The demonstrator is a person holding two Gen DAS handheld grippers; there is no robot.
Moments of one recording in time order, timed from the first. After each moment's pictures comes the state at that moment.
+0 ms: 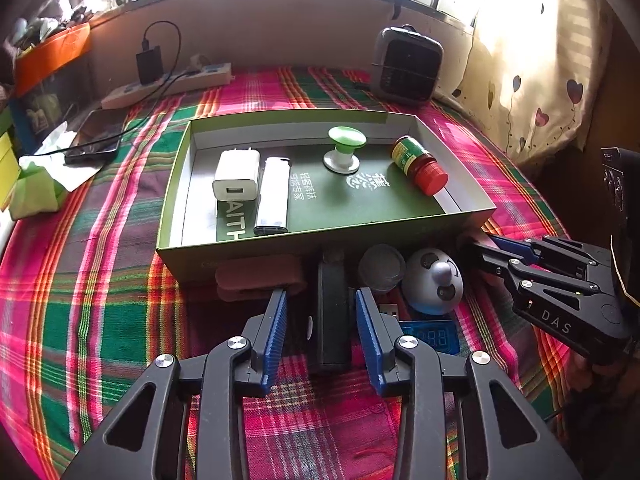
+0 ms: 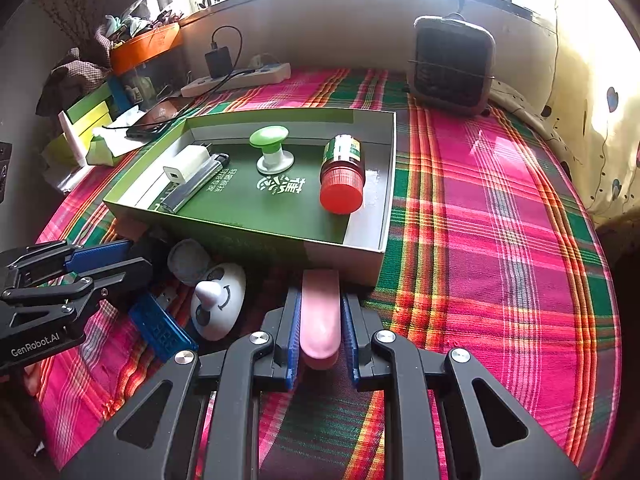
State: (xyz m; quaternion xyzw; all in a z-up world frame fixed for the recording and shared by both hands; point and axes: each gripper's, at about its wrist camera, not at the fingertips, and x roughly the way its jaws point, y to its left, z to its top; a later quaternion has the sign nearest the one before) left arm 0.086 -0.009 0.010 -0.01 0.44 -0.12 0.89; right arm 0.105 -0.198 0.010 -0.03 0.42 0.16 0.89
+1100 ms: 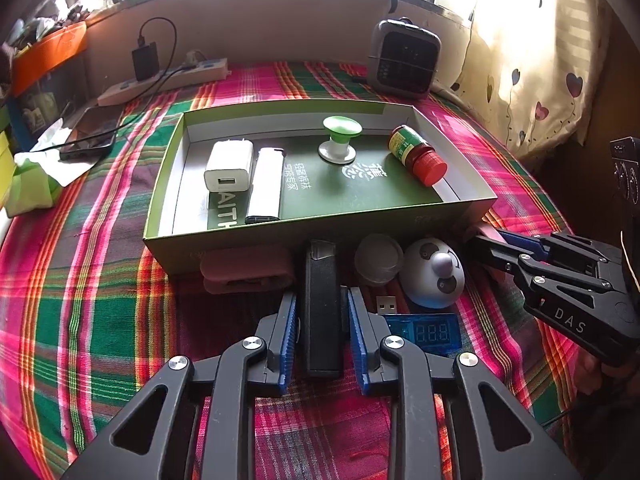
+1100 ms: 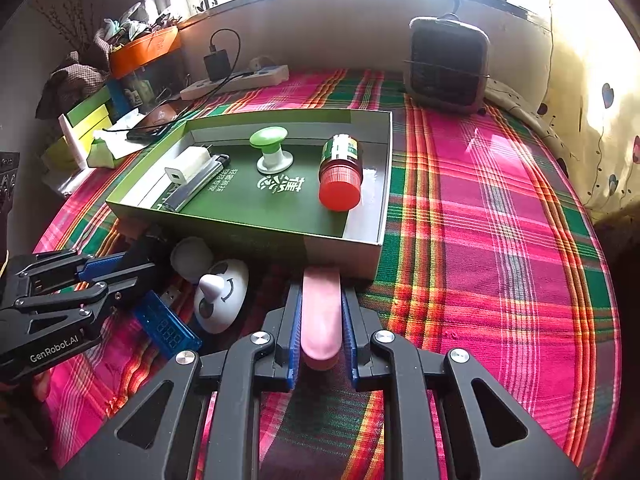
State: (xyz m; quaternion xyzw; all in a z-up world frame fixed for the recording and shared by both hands) left arm 0.087 -0.016 0.004 0.00 0.44 -0.12 0.89; right arm 0.099 -0.200 0.011 -0.02 0.42 0.16 0.89
